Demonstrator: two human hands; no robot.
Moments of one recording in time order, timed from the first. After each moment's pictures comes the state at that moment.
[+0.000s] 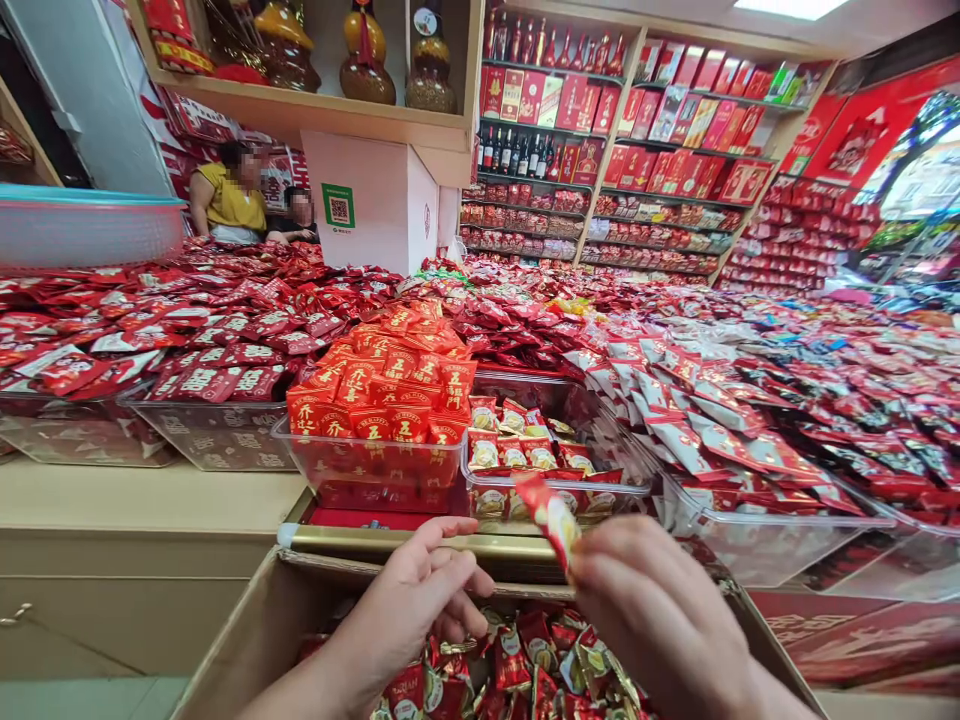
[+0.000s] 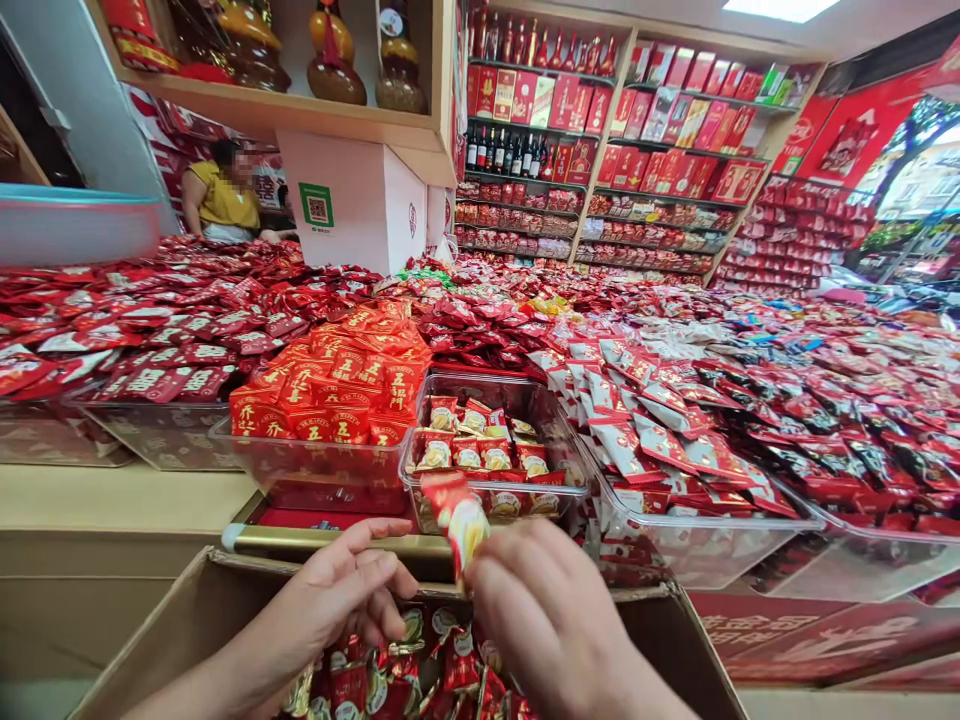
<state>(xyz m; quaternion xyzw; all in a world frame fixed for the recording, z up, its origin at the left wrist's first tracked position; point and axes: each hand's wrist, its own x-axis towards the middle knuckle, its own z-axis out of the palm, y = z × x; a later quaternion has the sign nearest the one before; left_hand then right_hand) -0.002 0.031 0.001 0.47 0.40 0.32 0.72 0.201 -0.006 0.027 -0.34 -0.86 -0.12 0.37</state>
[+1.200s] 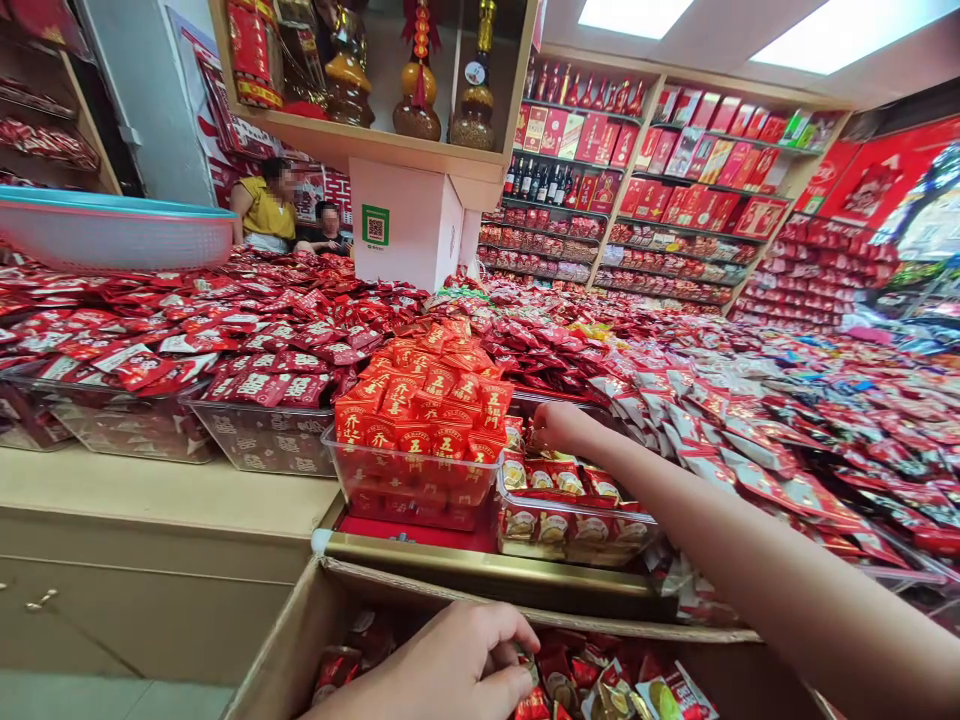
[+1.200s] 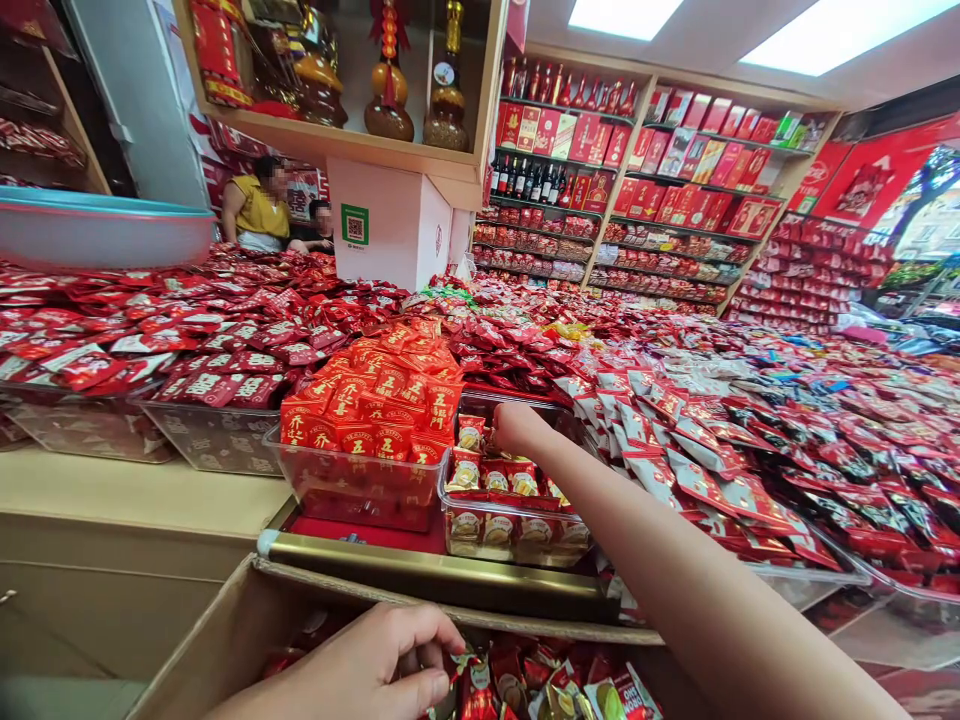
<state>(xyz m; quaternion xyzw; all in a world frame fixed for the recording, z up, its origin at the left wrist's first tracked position) -0.015 0.023 -0.018 0.80 0.39 0.13 0.45 0.178 0.186 0.051 -0.63 -0.78 -0.04 -0.02</state>
